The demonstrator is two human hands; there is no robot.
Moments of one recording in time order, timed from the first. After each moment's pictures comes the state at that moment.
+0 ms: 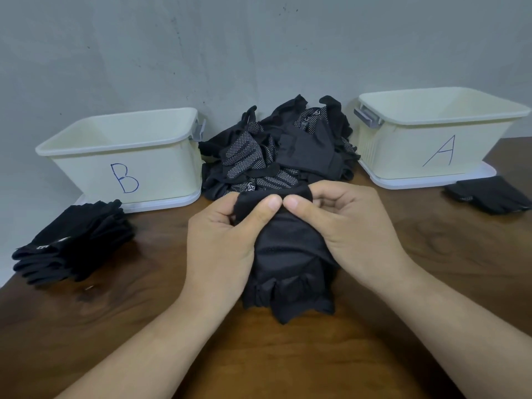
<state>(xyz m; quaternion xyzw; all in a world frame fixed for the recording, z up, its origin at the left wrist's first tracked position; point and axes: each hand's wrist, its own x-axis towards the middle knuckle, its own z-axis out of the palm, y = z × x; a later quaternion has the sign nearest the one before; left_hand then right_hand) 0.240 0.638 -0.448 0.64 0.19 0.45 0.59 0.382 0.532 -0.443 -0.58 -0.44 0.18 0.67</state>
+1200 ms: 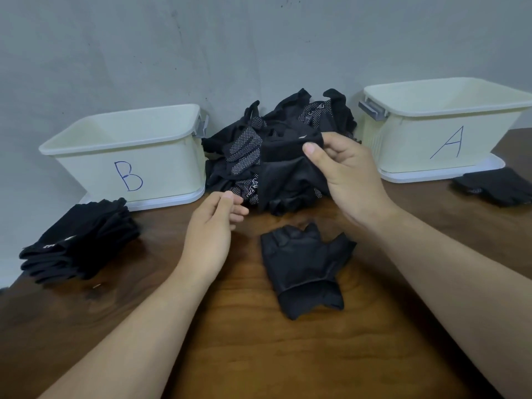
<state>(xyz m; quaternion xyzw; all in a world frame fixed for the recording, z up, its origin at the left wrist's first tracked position) 0.252 0.720 -0.496 0.68 0.34 0.37 0.53 0.444 0.590 -0.447 -0.55 -0.43 0.13 0.71</state>
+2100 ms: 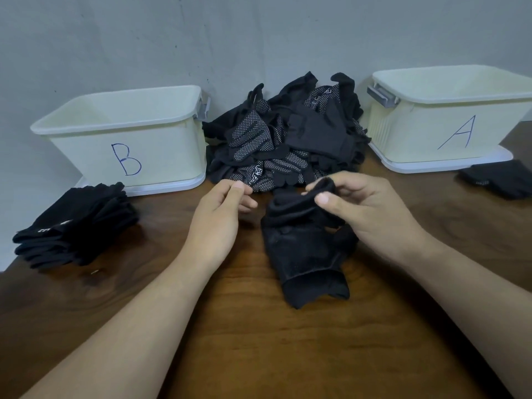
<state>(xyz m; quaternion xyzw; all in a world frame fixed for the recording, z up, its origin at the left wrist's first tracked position) 0.253 0.723 -0.498 0.71 0.32 0.35 0.53 0.420 0.535 -0.476 -0.55 -0.50 0.22 0.63</state>
